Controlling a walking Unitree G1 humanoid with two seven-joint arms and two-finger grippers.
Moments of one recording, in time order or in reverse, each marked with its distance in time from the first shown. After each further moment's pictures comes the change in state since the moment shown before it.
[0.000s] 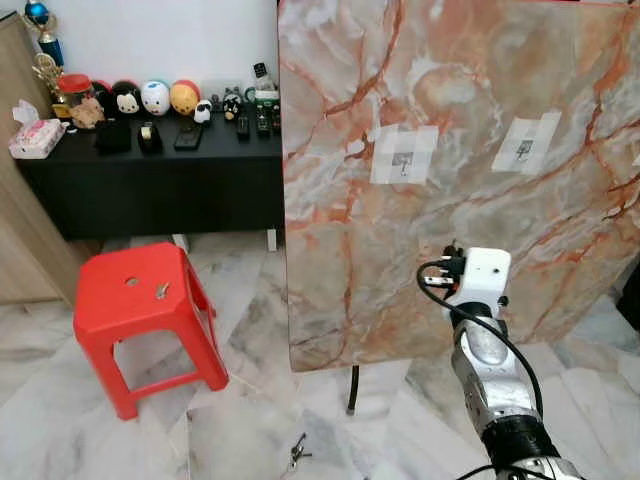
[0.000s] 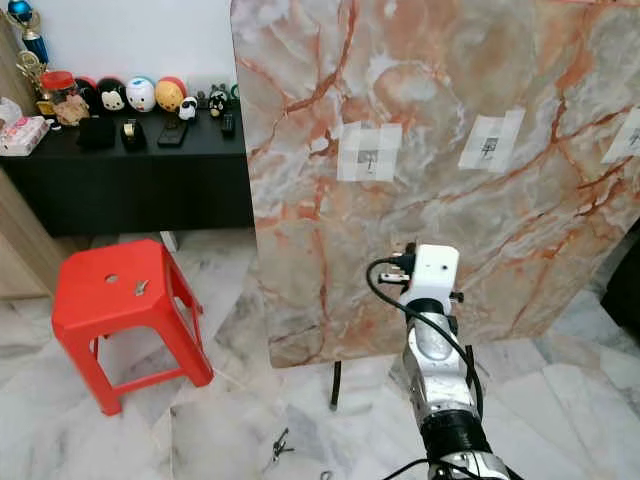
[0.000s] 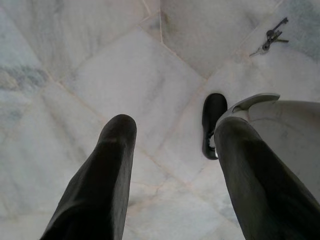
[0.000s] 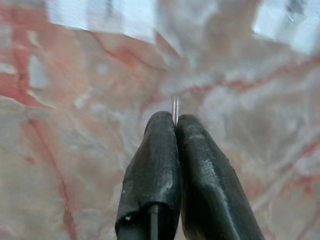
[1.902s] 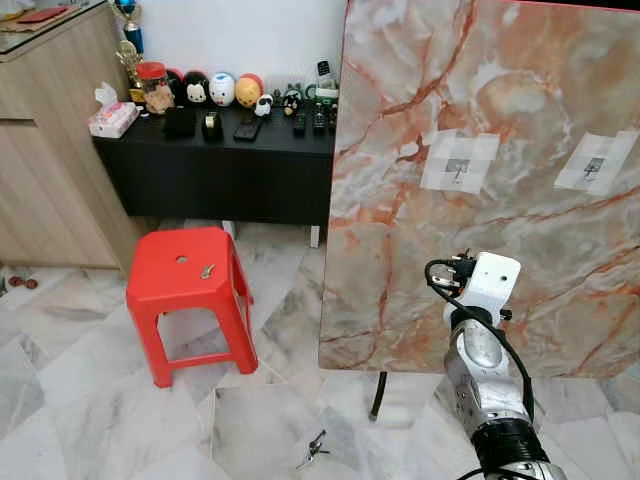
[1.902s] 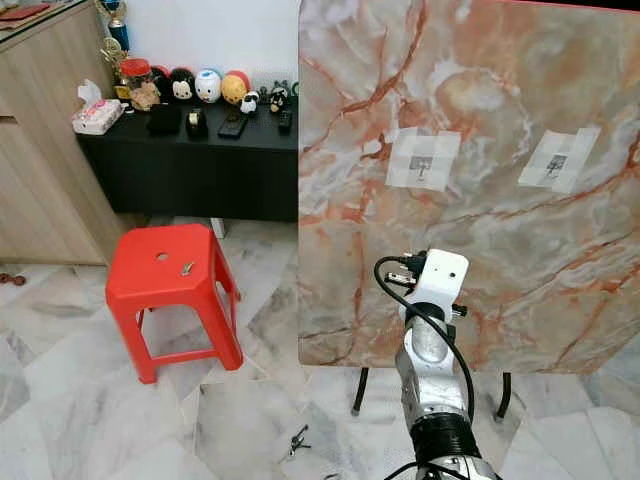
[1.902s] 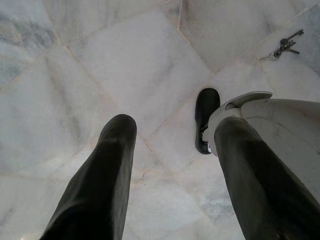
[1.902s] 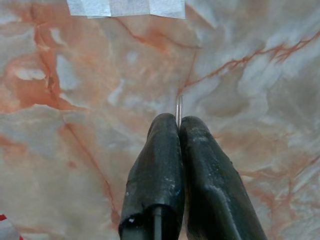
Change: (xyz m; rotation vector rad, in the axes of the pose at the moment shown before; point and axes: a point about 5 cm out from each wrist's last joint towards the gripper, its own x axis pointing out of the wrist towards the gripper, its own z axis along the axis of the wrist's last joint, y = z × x) left arm 0.000 -0.001 0.001 -0.047 -0.005 -0.015; right arm -0.005 0.000 -0.010 0.178 0.084 -0.185
